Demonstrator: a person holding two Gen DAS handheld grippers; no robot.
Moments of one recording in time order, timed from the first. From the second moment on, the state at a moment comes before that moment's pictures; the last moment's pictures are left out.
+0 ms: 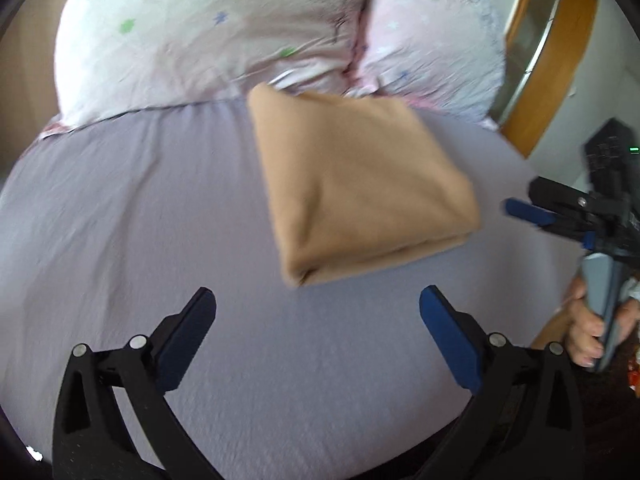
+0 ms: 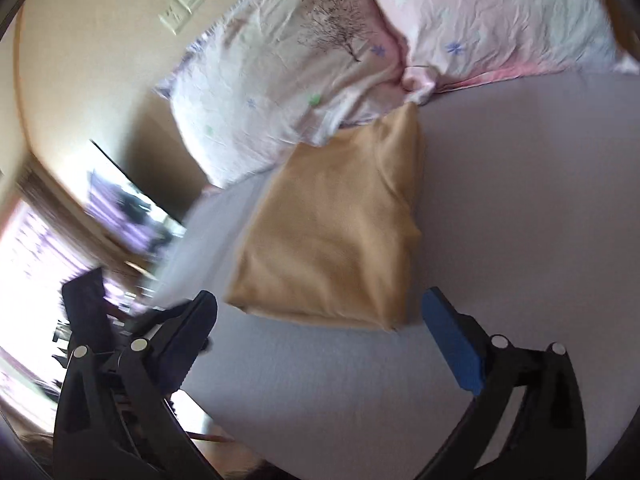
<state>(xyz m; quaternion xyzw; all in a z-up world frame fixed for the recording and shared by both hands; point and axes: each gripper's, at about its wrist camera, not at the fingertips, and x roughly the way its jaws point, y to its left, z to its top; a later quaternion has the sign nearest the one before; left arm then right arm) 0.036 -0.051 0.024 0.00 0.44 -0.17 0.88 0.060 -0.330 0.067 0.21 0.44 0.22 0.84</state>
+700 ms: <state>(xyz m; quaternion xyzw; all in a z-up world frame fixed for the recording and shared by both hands) 0.045 -0.057 -0.015 0.04 0.50 -0.05 0.86 0.020 -0.260 0.011 0.00 0.50 0.06 0.86</state>
